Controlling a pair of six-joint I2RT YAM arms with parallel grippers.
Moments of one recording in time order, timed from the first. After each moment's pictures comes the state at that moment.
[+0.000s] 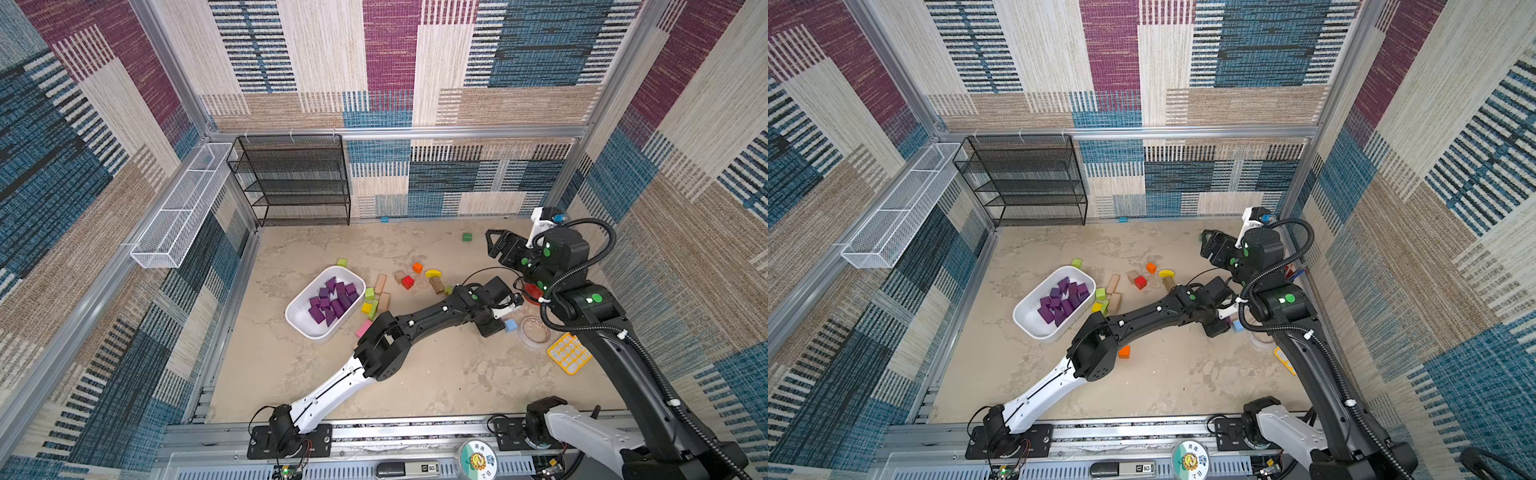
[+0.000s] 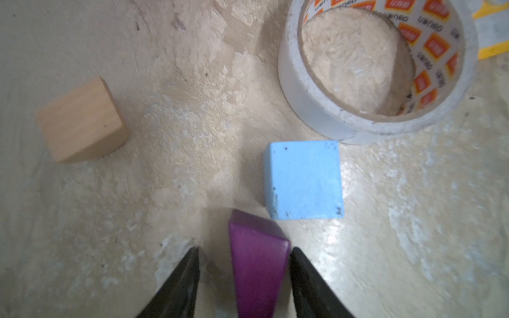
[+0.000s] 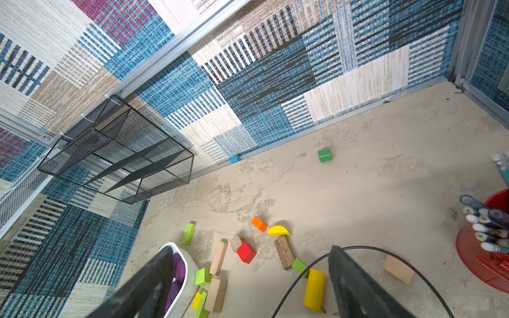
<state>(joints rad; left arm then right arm) -1.07 2.69 2.47 -0.76 0.09 0.20 0.26 1.04 1.17 -0.45 0.03 0.57</state>
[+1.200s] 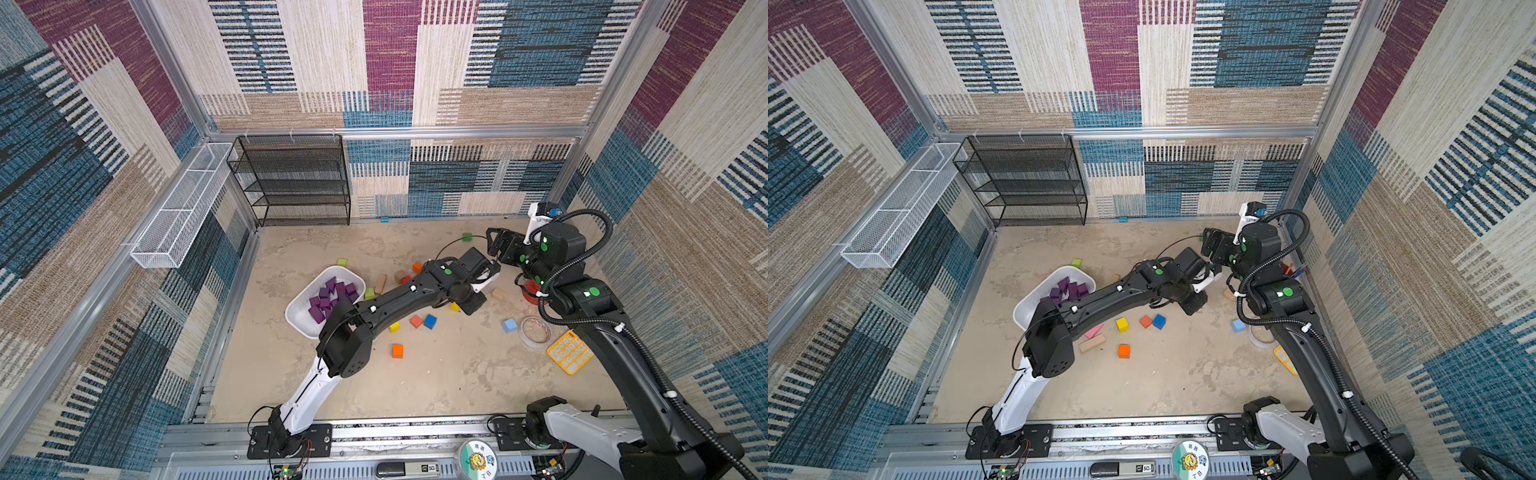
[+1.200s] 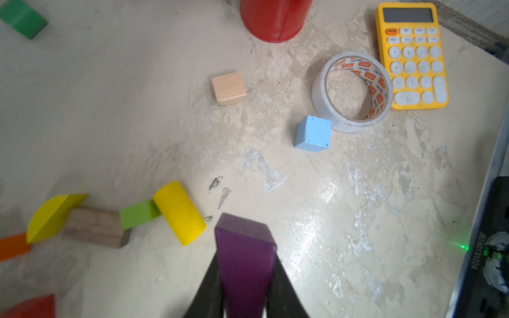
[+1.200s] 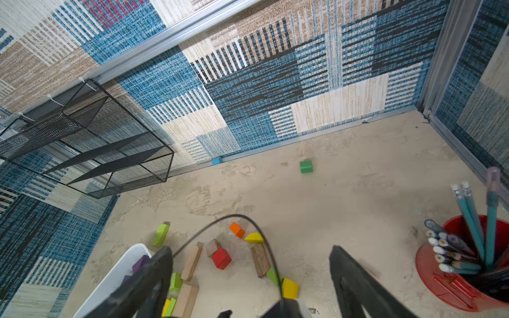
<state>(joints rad) -0.96 2.23 2.10 -0.82 0.08 0.00 0.26 1.07 1.20 -0.46 0.09 0.43</state>
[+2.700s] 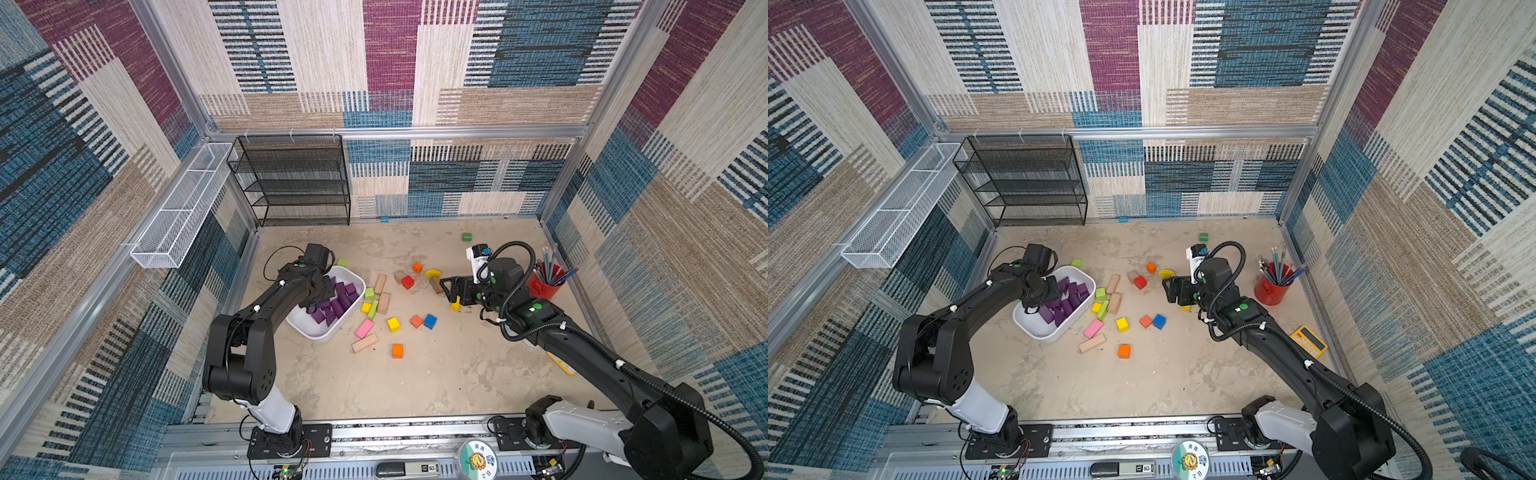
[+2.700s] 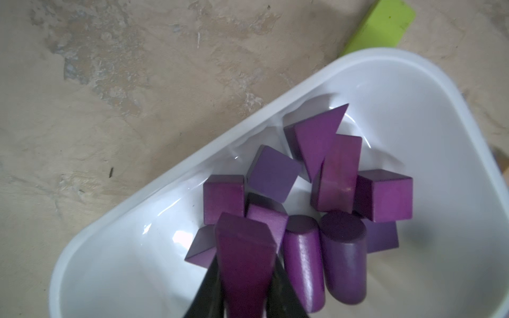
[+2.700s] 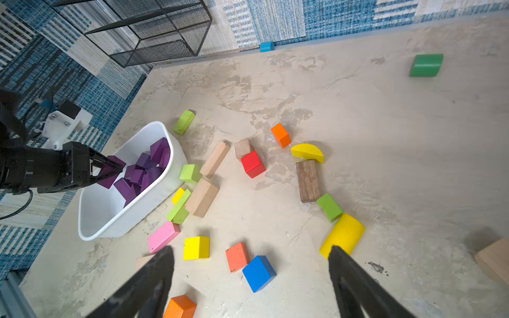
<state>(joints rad) -0.18 1.65 1.15 -0.71 -0.17 -0.52 0.45 1.15 0.83 -0.23 -0.11 0.37</state>
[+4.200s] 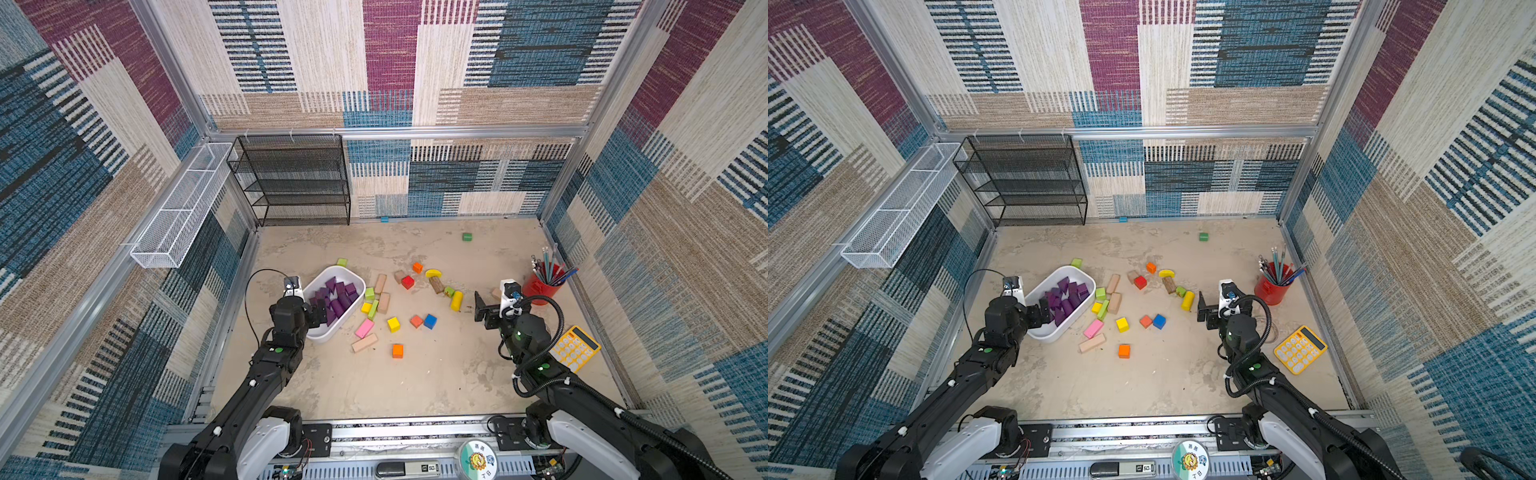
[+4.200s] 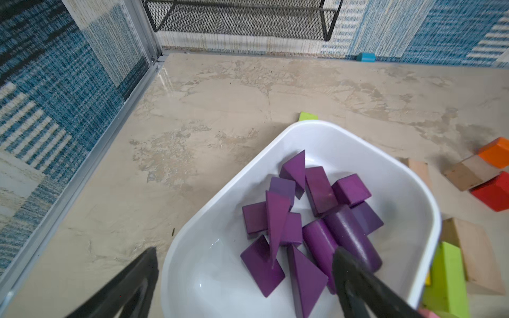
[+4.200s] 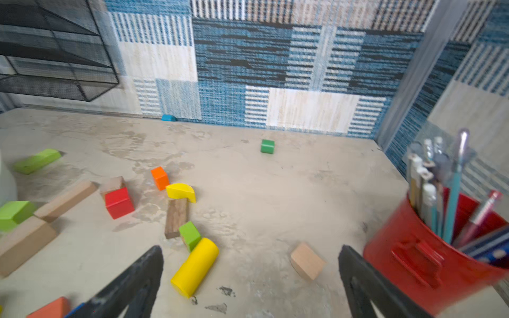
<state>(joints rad) -0.16 1.00 0.38 0.10 -0.26 -0.12 0.37 0.86 0.16 0.56 0.32 0.01</state>
